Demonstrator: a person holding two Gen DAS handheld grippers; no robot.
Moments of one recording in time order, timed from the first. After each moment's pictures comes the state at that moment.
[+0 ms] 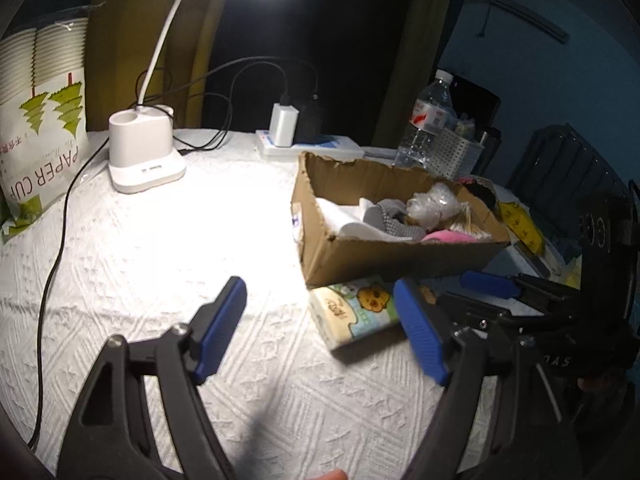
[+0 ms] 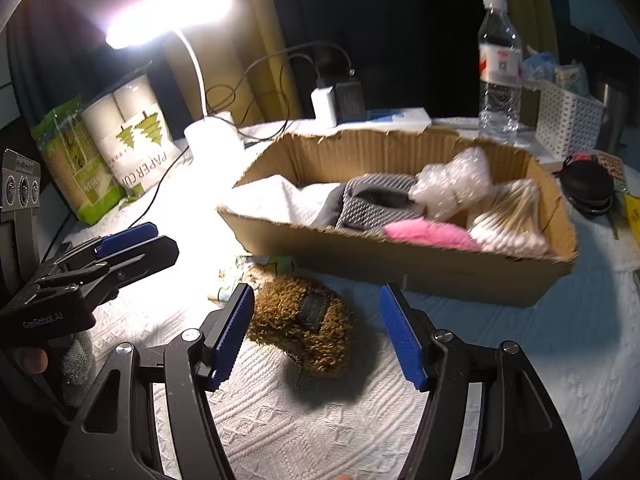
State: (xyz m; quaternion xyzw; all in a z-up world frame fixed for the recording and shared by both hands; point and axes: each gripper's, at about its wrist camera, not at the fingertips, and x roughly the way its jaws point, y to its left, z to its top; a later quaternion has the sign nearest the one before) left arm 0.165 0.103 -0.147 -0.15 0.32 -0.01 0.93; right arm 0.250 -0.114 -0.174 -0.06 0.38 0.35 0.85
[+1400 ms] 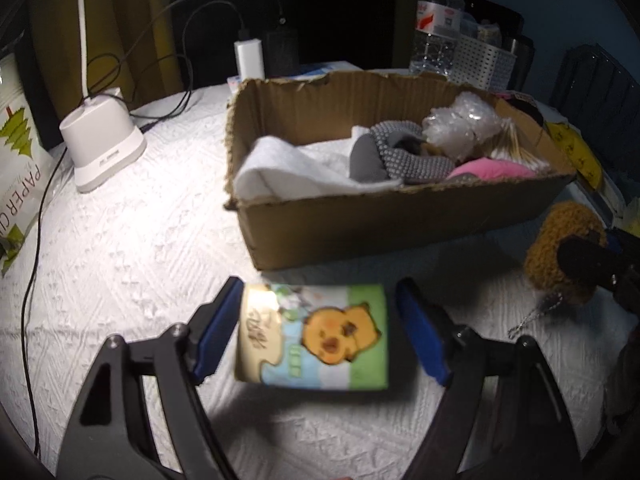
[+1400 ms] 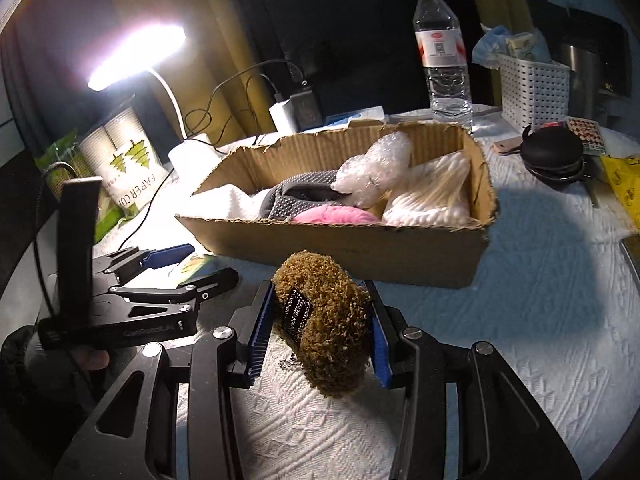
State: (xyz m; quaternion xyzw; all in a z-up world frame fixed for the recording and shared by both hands) left arm 0.239 0.039 -0.194 -0.05 0.43 0.05 0.90; right arm 0.265 -0.194 -0.169 -0.01 0.38 0.35 0.86
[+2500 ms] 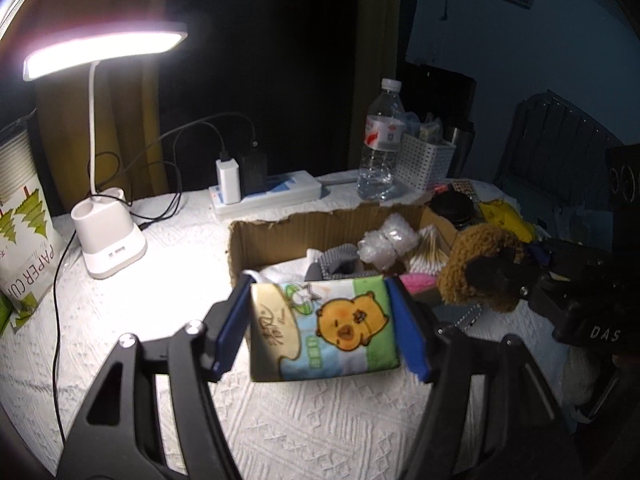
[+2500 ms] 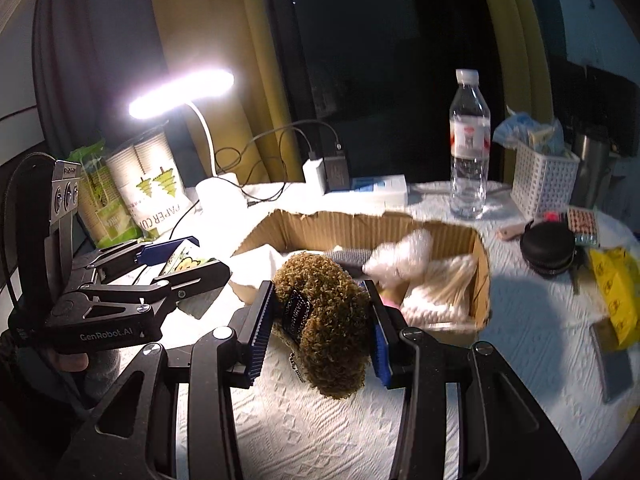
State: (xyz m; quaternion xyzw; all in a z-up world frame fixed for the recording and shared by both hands) left arm 0.204 0.039 -0.094 -0.06 0.30 -0.02 0.95; right arm 0.256 -0.172 -0.098 -0.05 0.30 0.37 0.88
